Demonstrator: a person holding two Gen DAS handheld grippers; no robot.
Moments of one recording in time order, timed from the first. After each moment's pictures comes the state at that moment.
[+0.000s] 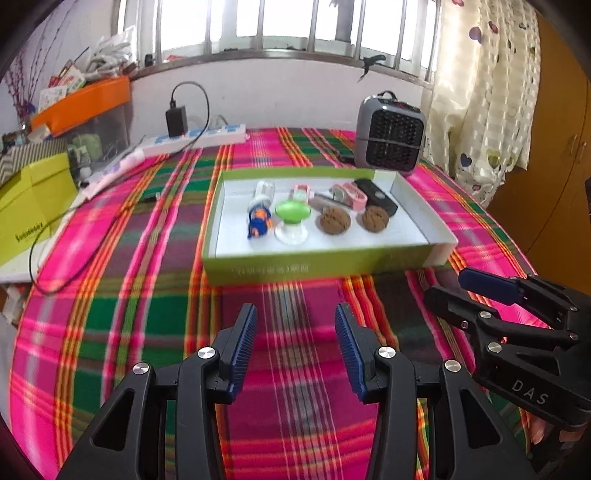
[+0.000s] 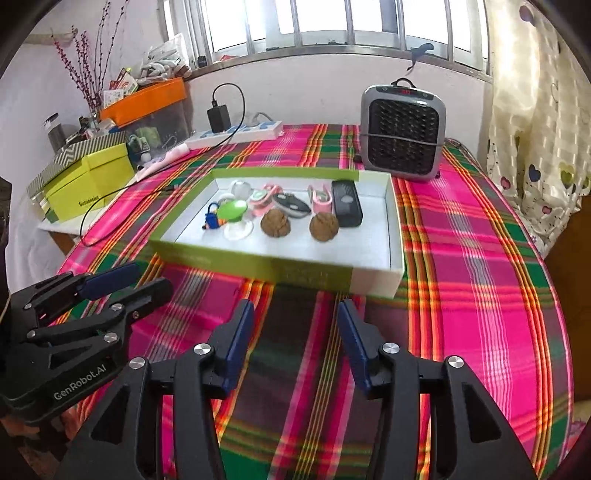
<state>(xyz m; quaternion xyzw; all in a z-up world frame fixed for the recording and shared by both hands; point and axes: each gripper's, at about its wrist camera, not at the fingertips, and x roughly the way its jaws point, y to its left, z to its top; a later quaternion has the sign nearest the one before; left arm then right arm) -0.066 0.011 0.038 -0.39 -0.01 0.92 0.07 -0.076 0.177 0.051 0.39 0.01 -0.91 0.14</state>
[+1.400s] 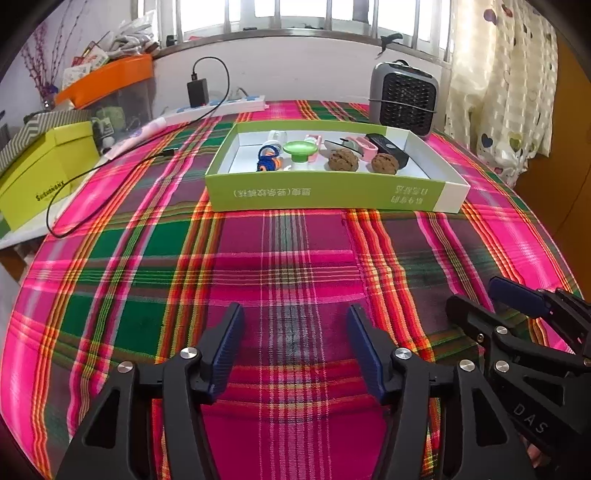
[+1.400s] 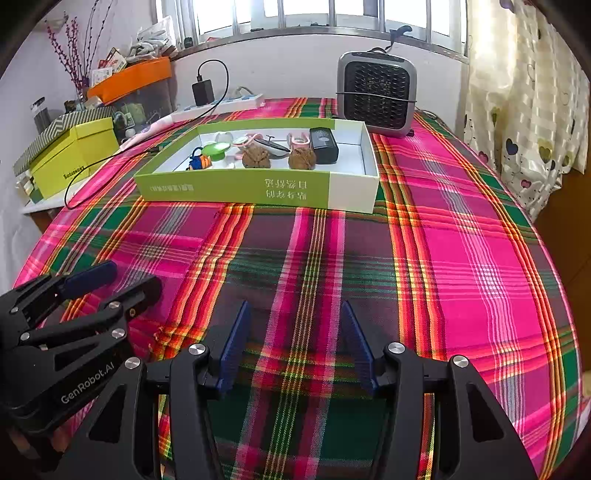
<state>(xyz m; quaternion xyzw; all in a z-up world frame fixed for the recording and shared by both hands) -0.035 0.027 0.004 -0.41 0.00 0.91 0.02 -0.037 0.187 0.017 0.41 0.02 -0.91 0.10</state>
